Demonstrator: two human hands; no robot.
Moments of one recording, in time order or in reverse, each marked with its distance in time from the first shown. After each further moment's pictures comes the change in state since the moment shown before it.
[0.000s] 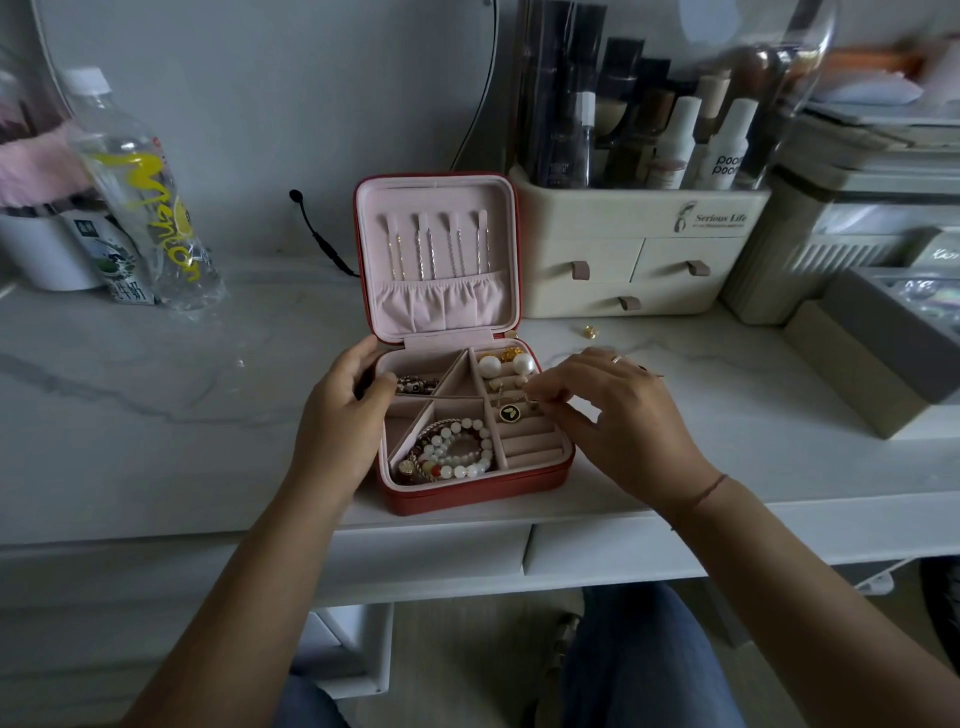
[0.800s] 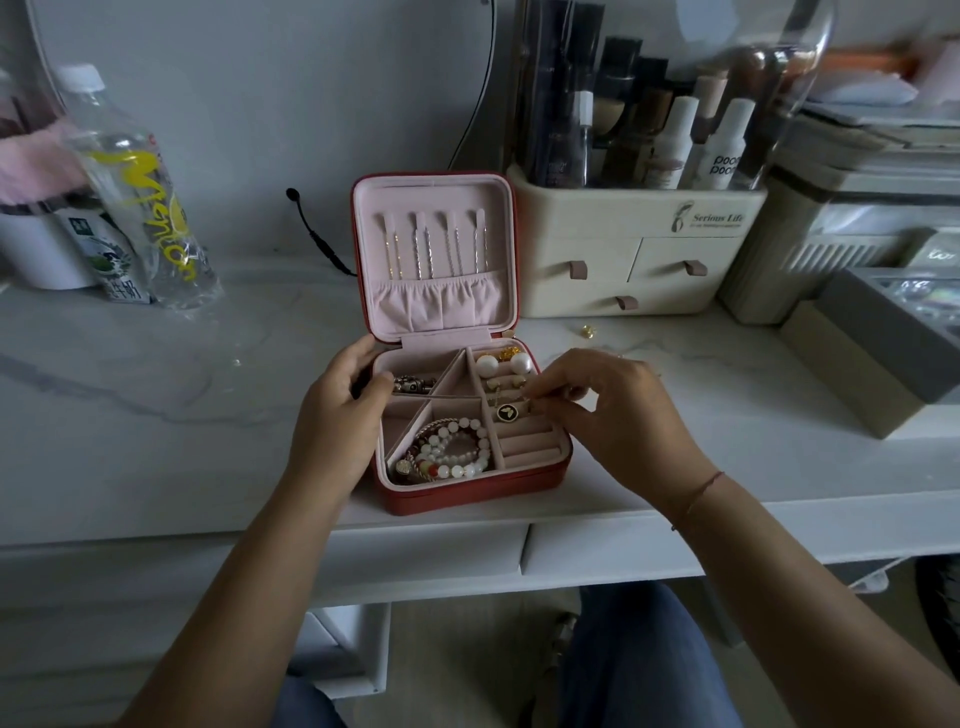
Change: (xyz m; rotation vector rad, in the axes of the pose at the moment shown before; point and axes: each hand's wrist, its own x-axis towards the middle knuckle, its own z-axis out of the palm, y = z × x) left_hand -0.001 0.000 0.000 -0.011 0.011 -0.004; right_hand 0.004 -0.005 -0.003 0.214 -0.085 0.276
